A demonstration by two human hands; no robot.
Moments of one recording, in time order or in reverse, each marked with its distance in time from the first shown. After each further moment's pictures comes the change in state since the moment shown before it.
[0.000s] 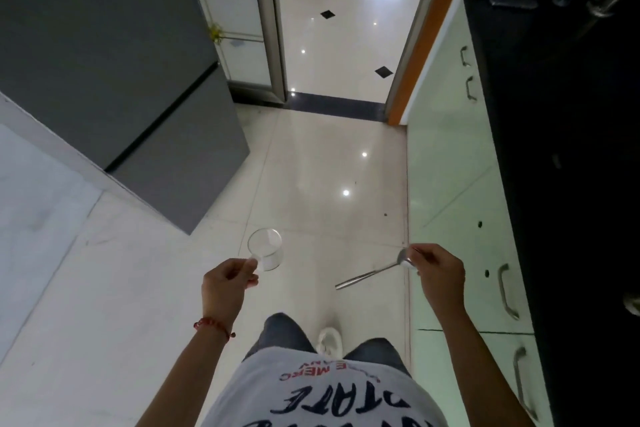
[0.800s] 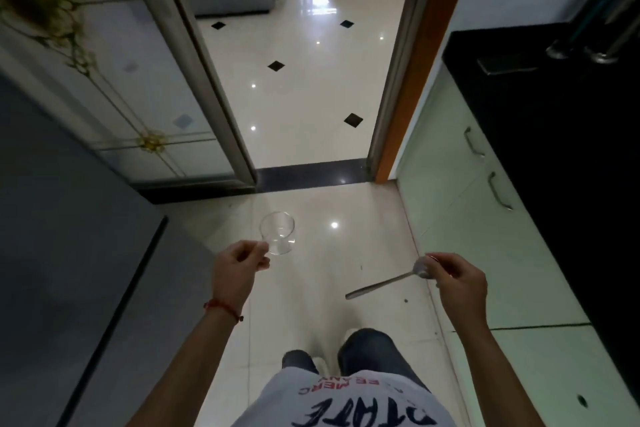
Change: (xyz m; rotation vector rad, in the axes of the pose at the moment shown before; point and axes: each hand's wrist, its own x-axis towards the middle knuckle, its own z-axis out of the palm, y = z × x) left_hand 0.424 0.279 0.152 0.017 -0.298 0.200; right_hand 0.360 -0.150 0.138 0.141 0.234 0.114
